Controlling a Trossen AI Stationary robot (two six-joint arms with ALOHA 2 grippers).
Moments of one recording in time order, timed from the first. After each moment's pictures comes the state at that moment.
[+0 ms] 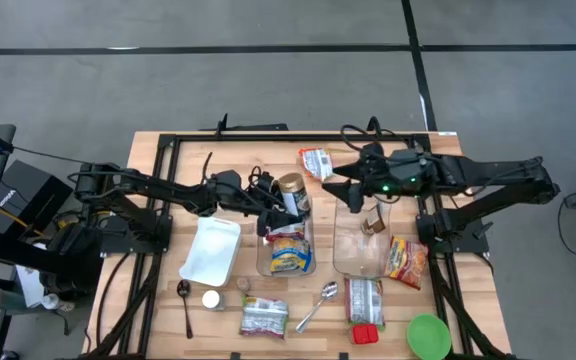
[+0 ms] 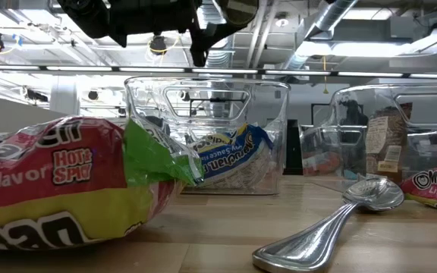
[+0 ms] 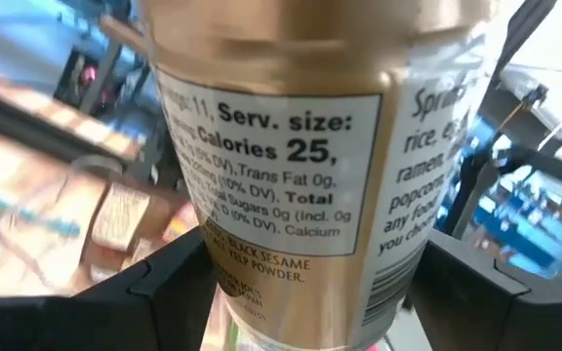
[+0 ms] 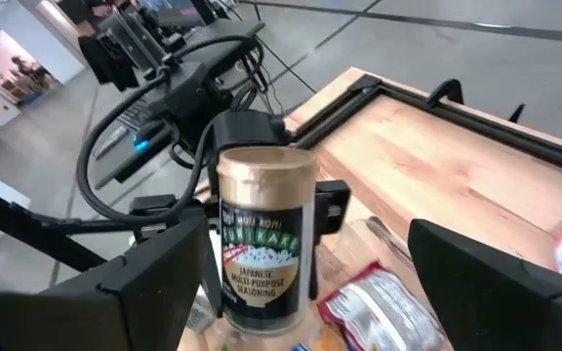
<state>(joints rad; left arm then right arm) 0.04 1.52 0.79 0.78 0.23 -0.57 0.10 1.15 1.28 -0.50 0.34 0.65</state>
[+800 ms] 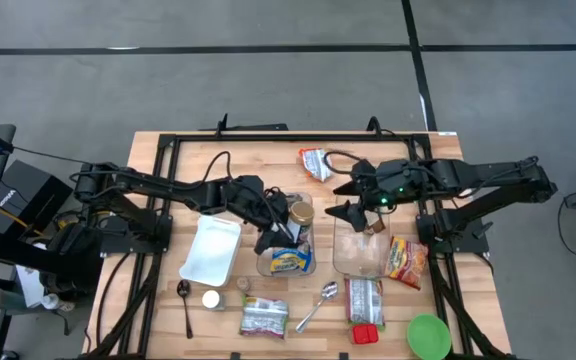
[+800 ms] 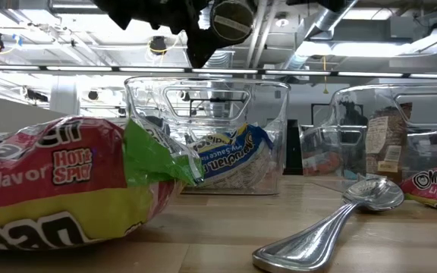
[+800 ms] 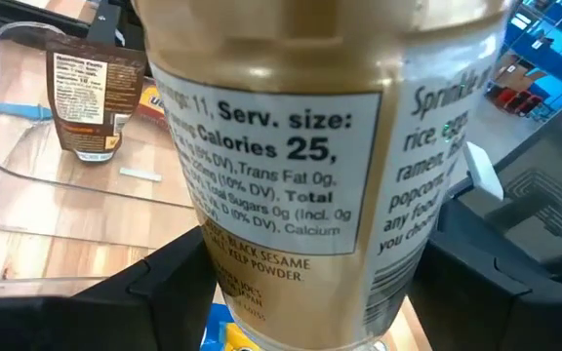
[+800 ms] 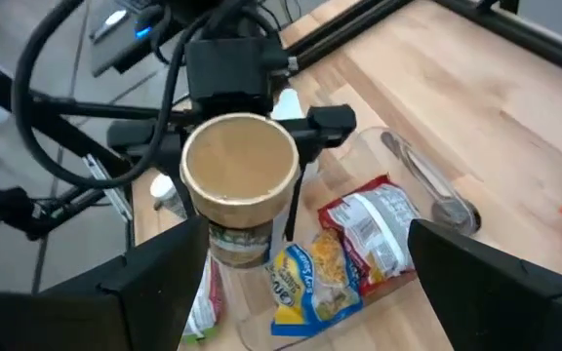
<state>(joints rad) -0.01 1.52 0.98 0.18 0.37 -0.29 0.13 1.19 1.28 -0.63 0.18 0.60</state>
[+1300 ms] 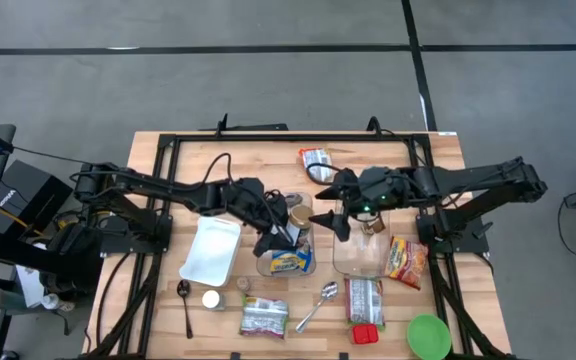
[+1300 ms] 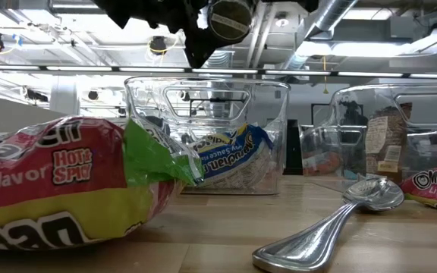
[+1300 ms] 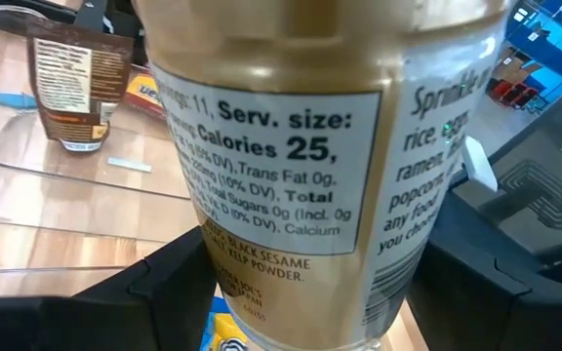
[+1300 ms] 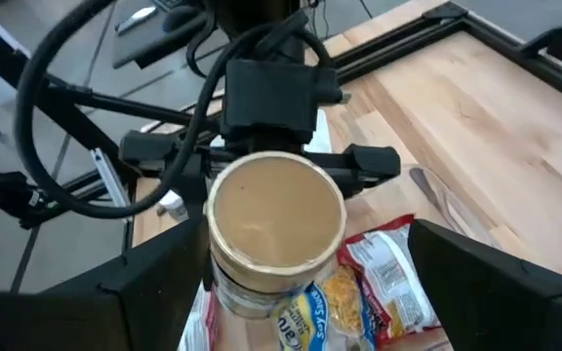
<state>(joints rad) -0.02 1.52 0.98 0.16 0.37 -0.29 0.15 1.30 1.28 -0.47 0.18 0.49</state>
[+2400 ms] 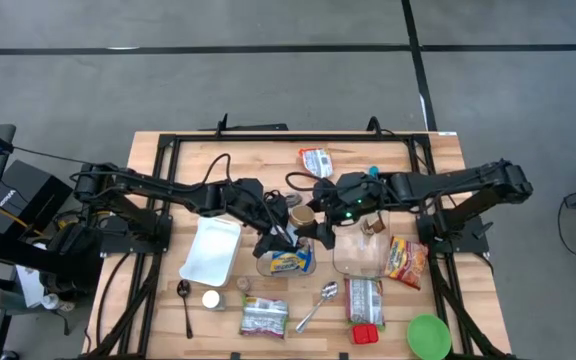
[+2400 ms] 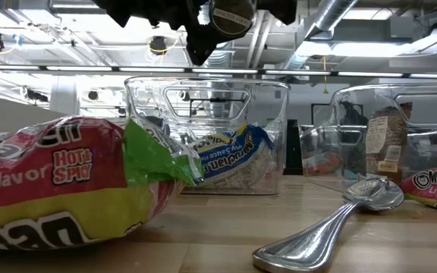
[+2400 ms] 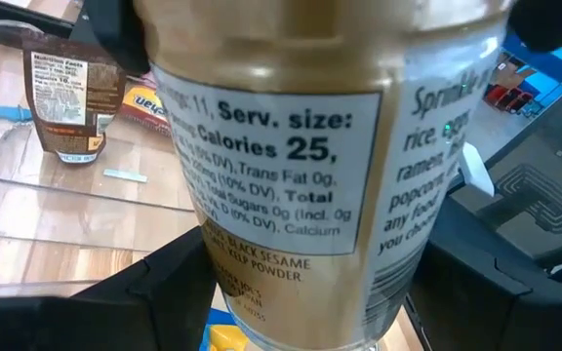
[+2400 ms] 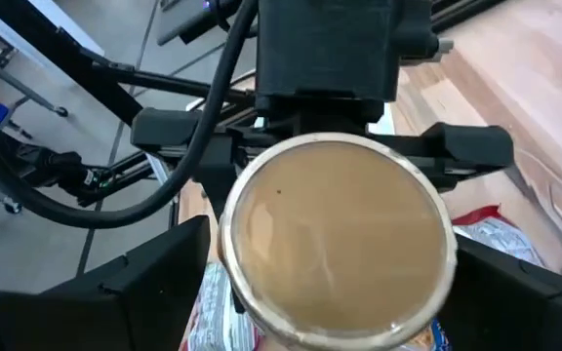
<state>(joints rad) -0.02 1.52 0.98 0.19 0.37 -0.30 0.12 1.43 1.28 -0.34 -0.01 0.52</state>
